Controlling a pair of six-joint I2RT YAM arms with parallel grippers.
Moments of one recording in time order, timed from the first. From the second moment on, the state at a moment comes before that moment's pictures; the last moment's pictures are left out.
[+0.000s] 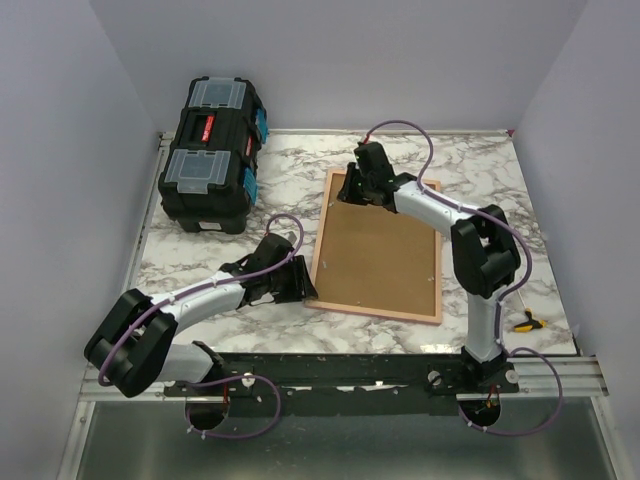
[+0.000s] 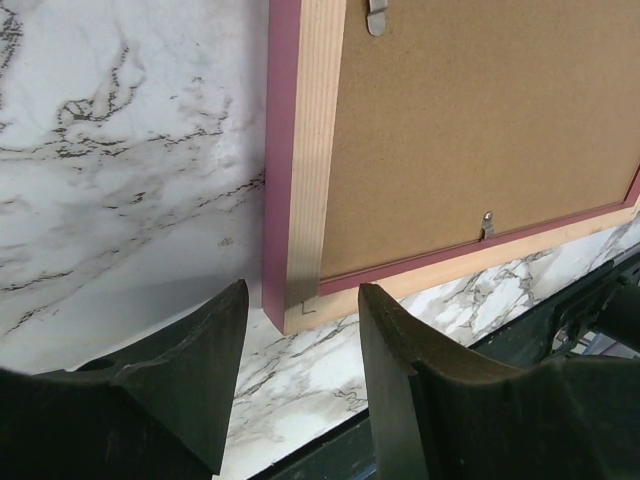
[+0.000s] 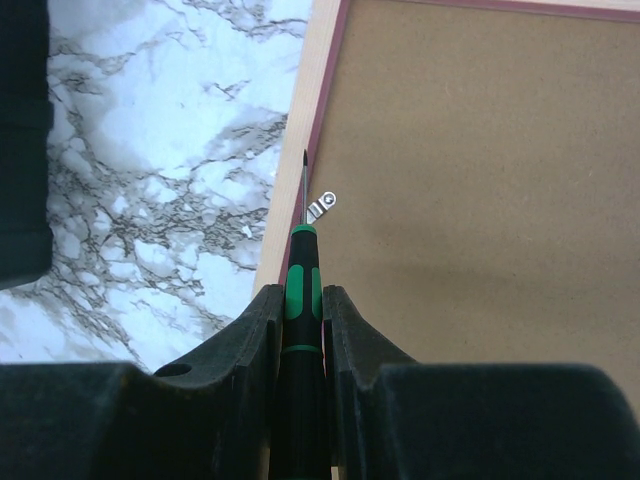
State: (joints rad) left arm -0.65 1.30 0.56 -0.15 0.23 -0.79; right arm 0.53 2.00 1.53 -0.23 0.00 0.54
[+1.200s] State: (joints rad) left arm -0.65 1.33 0.56 -0.14 0.23 -0.79; right arm 0.54 2.04 1.45 -0.20 -0.07 0.55
